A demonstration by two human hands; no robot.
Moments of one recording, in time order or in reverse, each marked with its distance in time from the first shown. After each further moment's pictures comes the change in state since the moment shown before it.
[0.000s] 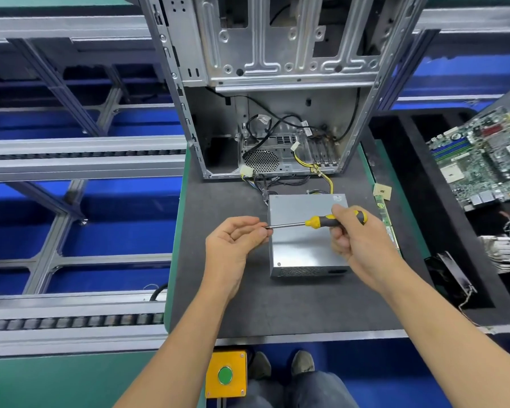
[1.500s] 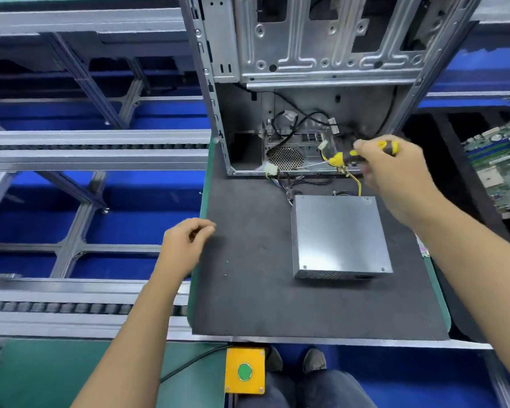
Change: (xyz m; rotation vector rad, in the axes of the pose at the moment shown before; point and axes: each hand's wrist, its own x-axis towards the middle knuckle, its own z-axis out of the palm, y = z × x) left_hand 0.027 0.042 -0.123 1.047 0.122 0.108; right_hand 0.054 -0.080 0.038 -0.357 0.139 -0.291
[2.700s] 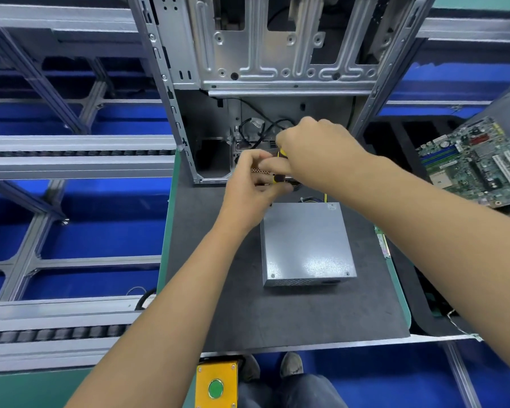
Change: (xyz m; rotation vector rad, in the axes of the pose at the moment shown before) left_hand 0.047 0.156 0.096 -0.530 -0.201 0.231; right_hand 0.001 -0.073 0.039 -1.394 -0.371 -0.542
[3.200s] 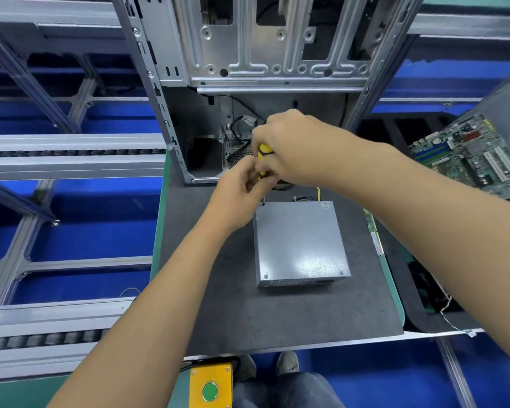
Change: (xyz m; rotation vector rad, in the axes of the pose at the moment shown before) left_hand 0.003 0.001 -0.010 0.093 -0.128 0.090; right_hand 0.005 -0.003 -0.013 0.096 -0.135 -0.120
